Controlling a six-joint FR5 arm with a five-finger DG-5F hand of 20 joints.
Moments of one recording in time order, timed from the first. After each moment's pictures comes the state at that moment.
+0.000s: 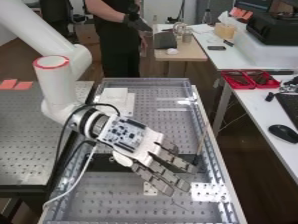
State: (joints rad) arm 1.46 -2.10 -1.81 -2.46 -1.21 -0.31
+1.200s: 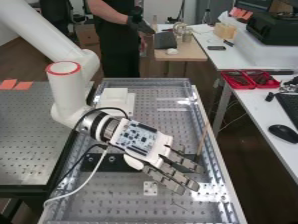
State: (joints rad) arm 1.46 -2.16 -1.75 -2.47 -1.23 -0.31
